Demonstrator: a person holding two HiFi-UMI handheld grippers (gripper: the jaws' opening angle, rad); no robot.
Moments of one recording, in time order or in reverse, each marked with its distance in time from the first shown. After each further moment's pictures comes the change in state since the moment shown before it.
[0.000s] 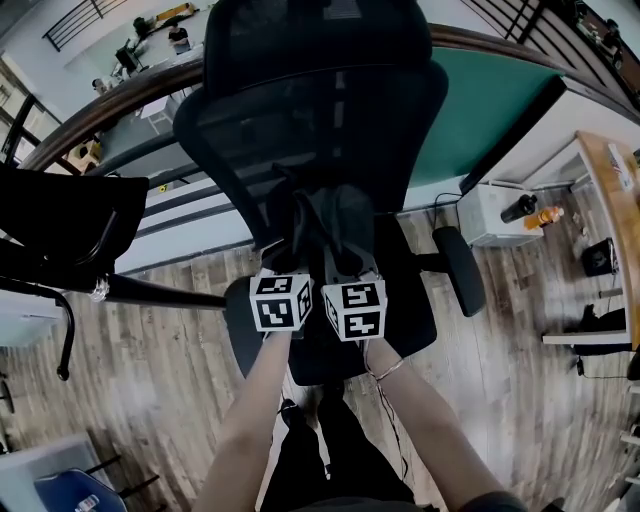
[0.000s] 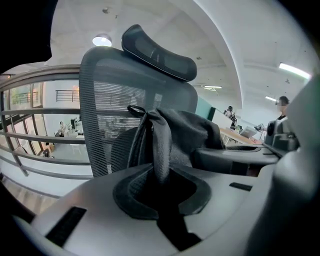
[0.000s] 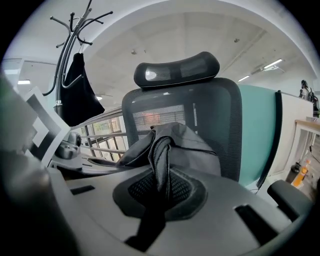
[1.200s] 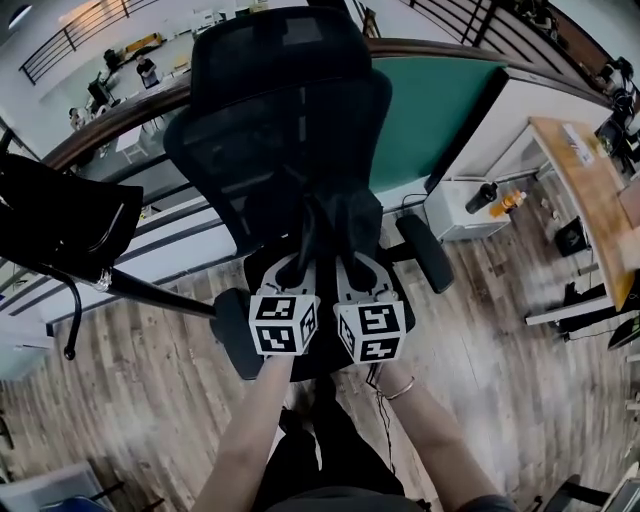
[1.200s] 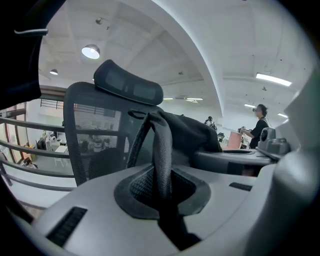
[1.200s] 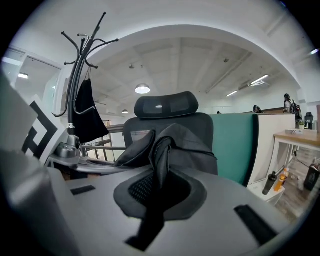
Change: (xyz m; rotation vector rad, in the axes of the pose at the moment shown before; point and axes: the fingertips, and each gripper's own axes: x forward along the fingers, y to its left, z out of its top) left arm -0.085 -0.100 0.040 0.067 -0.140 -0.177; right arm -0.132 -0.011 0.047 -0.001 -0.136 -0.128
